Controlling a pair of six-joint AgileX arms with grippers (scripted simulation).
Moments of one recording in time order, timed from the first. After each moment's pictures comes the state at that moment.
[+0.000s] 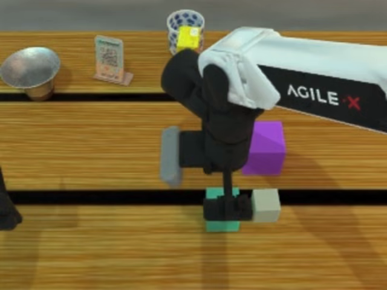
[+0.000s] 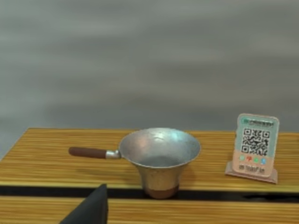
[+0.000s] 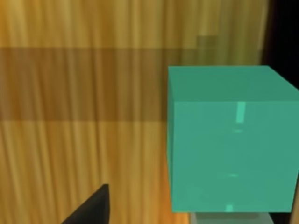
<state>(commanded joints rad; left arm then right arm) 0.02 0.00 0.00 0.00 0.00 0.00 0.77 2.15 1.71 -1.13 -0.01 -0.79</state>
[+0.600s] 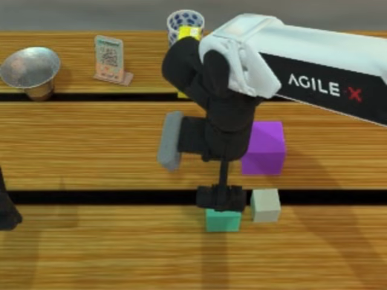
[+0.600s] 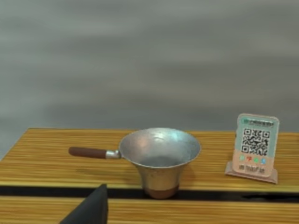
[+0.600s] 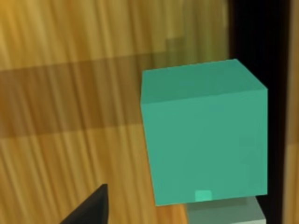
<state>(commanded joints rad) 0.02 0.00 0.00 0.00 0.00 0.00 0.74 2.17 1.78 -1.17 0.00 -0.69</state>
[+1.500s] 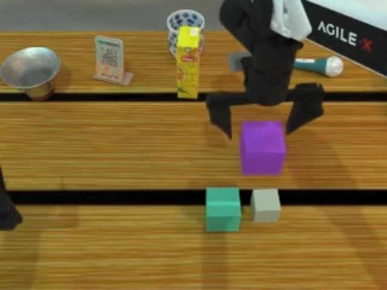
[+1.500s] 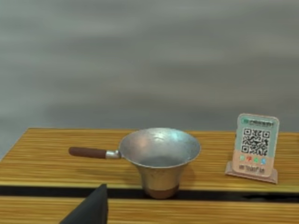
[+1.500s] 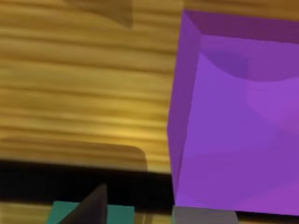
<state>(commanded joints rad) 0.02 0.00 0.00 0.00 0.00 0.00 0.50 2.37 2.08 -1.30 0.00 0.43</state>
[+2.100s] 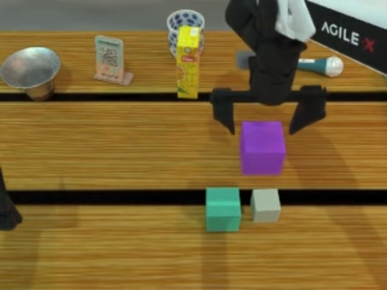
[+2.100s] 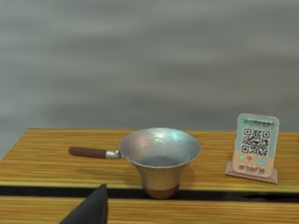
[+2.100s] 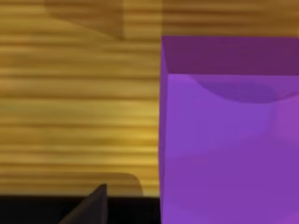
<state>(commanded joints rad) 0.02 0.00 0.00 0.00 0.00 0.00 0.48 2.37 2.06 -1.26 0.00 0.49</state>
